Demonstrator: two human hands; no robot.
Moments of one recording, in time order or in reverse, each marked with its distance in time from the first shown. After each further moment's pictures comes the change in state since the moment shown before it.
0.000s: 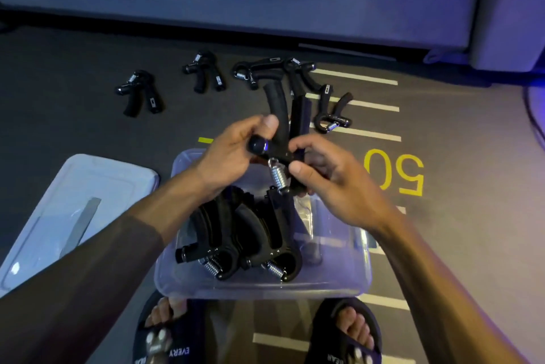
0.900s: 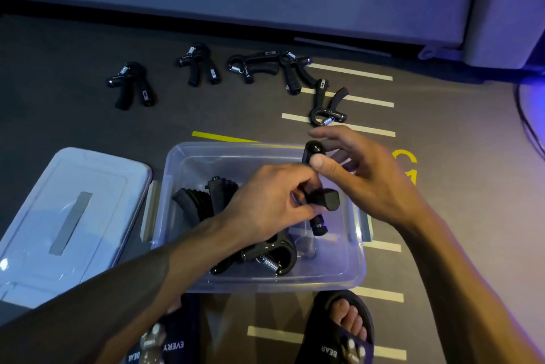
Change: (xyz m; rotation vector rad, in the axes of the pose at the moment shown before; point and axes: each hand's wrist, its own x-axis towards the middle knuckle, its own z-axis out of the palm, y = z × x) left_hand -0.034 -0.010 0.065 0.364 -0.110 0.193; right_hand -0.018 -0.012 -0.032 -0.276 0.123 0.095
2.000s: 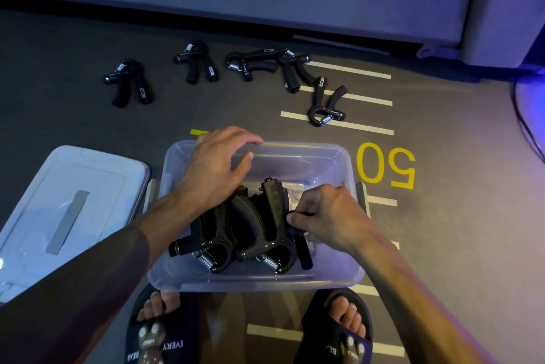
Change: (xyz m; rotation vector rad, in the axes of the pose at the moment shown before) left_hand -0.001 -0.077 -0.054 0.463 0.242 -0.030; right_hand -0.015 0.024 0.064 -0.273 -0.265 0.463
